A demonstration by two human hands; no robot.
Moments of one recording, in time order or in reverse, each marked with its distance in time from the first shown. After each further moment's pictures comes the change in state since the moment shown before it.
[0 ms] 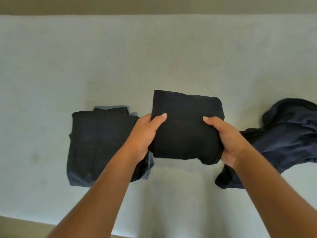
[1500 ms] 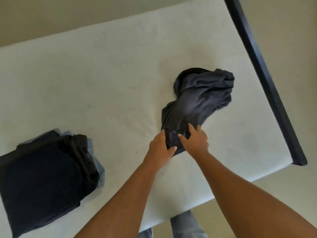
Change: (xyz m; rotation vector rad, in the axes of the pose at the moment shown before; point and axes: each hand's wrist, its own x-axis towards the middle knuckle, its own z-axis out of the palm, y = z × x) left_hand -0.020 -0.119 0.204 1.021 -0.371 0.299; right_hand -0.009 0.134 -0.180 -1.029 0.794 -0.019
